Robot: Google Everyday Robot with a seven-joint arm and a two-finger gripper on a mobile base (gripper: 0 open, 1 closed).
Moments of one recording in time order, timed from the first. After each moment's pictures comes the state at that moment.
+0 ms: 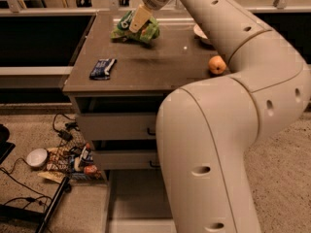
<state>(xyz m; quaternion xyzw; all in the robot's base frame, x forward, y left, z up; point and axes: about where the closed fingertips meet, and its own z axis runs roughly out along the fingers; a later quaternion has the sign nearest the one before) 0.887 0.023 0.956 -0.53 0.71 -0.07 0.46</state>
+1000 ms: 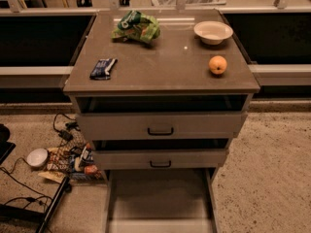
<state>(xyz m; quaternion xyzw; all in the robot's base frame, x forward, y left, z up) 0.770 -0.145 1.162 -0.34 0.67 -0.19 0.63</state>
